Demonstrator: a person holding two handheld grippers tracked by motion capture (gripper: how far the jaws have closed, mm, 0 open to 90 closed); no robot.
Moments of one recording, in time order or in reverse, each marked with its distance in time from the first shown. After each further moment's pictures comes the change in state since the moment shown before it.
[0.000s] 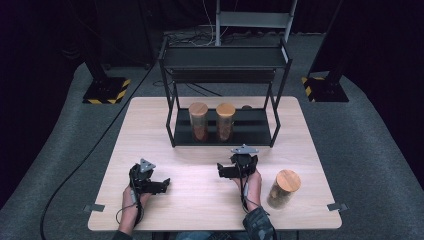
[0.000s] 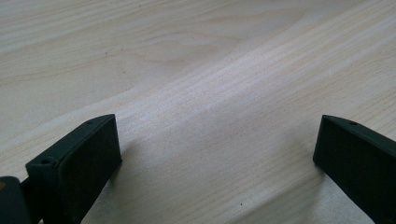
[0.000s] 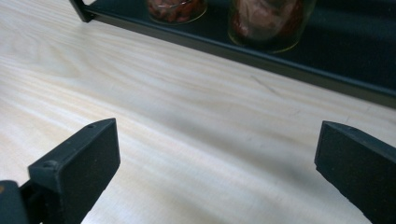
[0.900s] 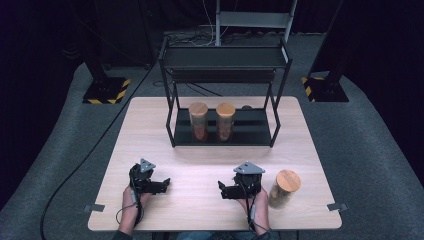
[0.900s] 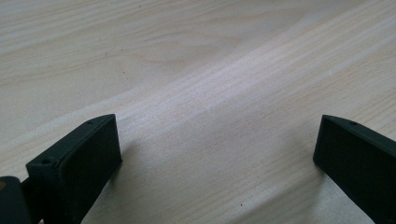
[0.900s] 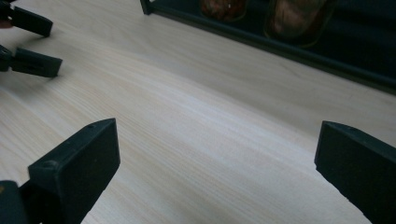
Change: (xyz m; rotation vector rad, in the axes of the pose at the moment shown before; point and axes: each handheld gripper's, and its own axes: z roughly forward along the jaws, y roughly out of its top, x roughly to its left) left arm 0.000 0.000 0.000 -0.001 0.001 0.000; right arm 0.027 -0.022 -0.064 -0.042 0.051 -0.099
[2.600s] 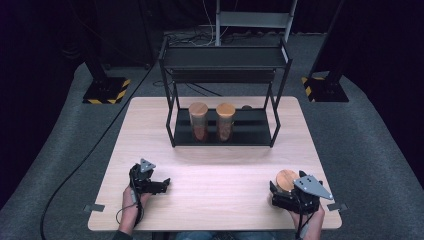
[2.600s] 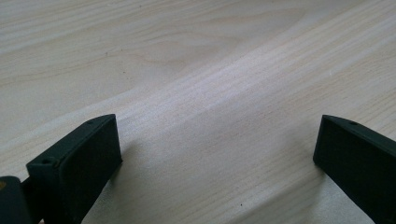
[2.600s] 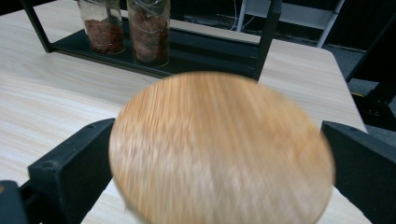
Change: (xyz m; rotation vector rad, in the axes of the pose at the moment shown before) left arm 0.000 0.000 0.000 0.000 0.001 -0.001; right arm -0.069 -0.044 -0.118 -0.200 -0.291 0.047
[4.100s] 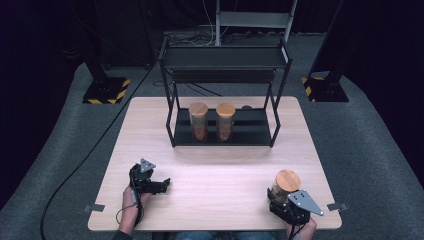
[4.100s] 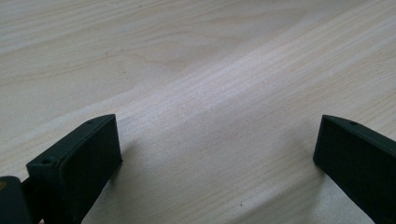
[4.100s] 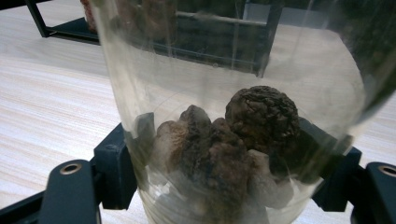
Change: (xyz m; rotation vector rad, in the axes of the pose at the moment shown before) left arm 0.000 0.000 0.000 -0.002 0.001 -0.001; right arm 0.005 -0.061 0.022 -0.055 0.011 0.032
